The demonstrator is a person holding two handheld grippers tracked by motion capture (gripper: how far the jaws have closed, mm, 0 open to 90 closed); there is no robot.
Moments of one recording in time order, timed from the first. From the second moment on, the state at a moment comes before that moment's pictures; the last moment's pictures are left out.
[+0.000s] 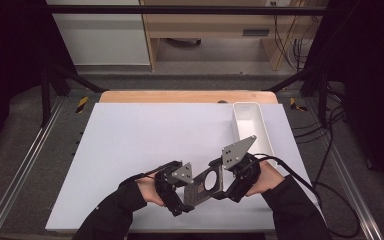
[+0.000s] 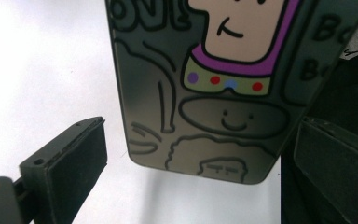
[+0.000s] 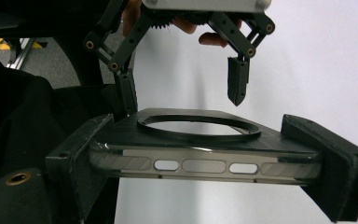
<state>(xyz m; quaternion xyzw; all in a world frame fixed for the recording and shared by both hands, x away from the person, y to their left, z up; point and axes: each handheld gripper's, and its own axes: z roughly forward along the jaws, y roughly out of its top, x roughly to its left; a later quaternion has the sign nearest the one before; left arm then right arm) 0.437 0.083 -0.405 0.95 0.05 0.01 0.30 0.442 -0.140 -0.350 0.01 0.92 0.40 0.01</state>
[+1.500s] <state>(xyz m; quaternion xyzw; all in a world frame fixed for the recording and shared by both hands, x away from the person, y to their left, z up) 0.442 0.068 -0.417 0.96 0.03 0.00 0.26 0.442 -0.123 -0.352 -0.01 0.93 0.37 0.02</state>
